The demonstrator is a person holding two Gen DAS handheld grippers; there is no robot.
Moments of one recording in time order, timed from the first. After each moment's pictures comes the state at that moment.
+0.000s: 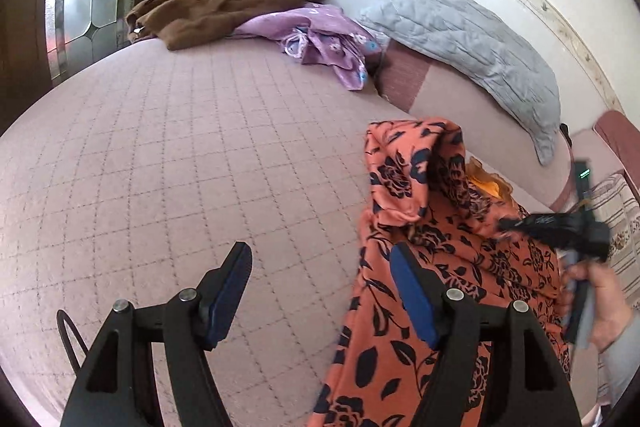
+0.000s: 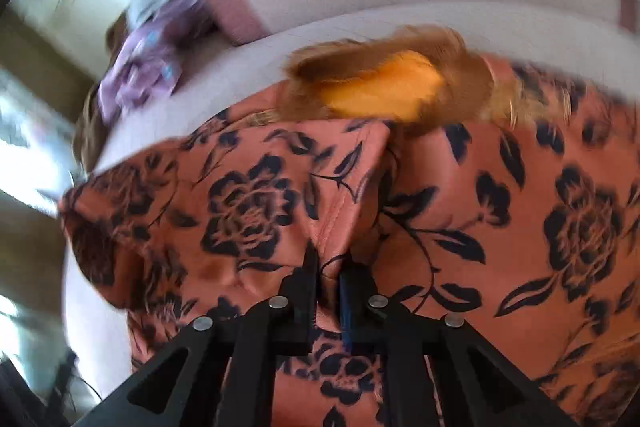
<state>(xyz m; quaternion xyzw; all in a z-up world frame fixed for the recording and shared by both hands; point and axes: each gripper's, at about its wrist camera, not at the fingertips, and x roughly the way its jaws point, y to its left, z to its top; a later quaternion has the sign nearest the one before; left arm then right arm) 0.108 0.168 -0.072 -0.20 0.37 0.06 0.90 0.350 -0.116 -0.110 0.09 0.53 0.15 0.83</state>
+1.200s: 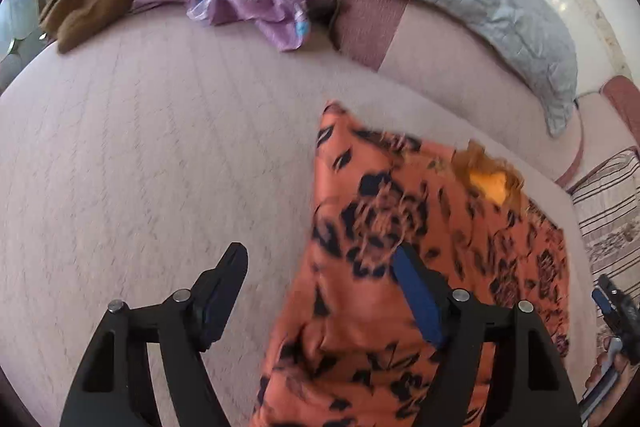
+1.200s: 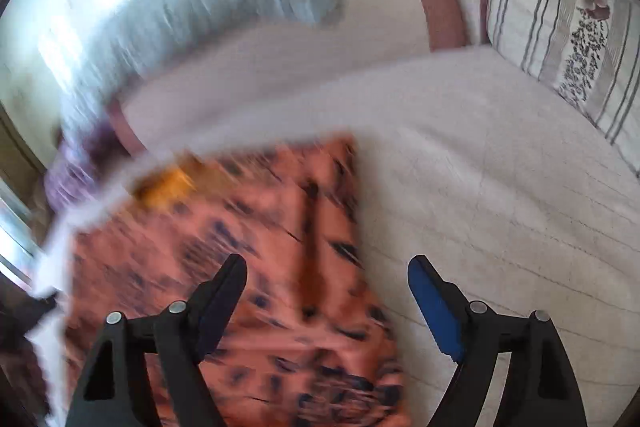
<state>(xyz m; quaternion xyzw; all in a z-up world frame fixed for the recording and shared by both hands) 0.261 0.117 -0.101 -0.18 0.46 -0.01 0.87 0.279 -0.316 -0.084 0.17 0.41 0.00 0.90</state>
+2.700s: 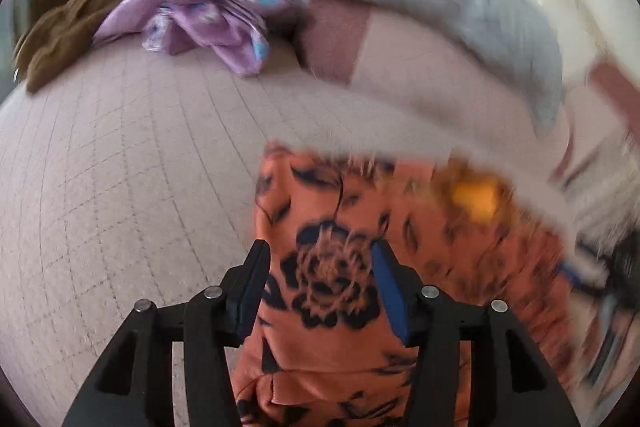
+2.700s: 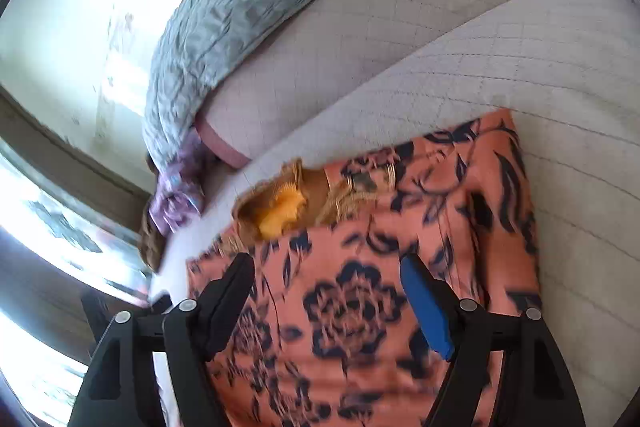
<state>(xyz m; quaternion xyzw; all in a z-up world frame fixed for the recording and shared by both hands) 0.287 0.082 -0.110 -0.11 0.46 -0.02 0.88 0.356 -0.307 -0.128 0.33 0.42 0.18 0.83</state>
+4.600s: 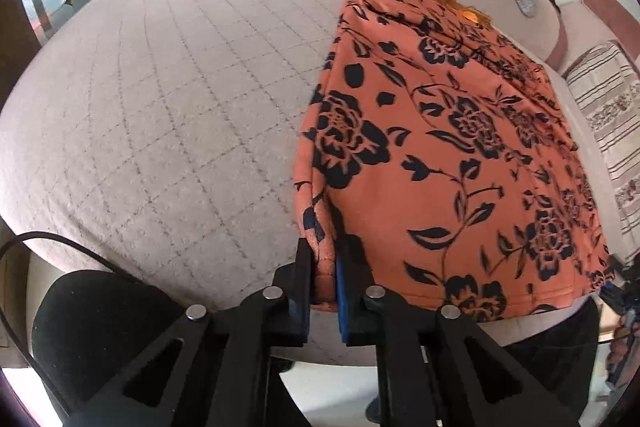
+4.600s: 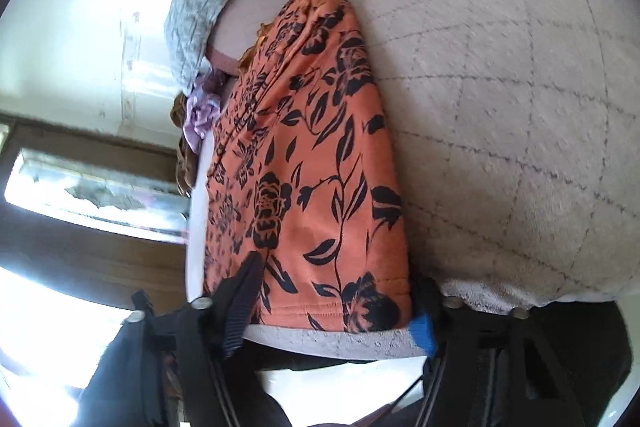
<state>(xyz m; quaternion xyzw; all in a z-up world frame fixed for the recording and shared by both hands) -0.023 0.102 -0.119 -0.12 0.54 0.01 0.83 0.002 -0.381 -0.177 0.41 0.49 0.20 0.74</state>
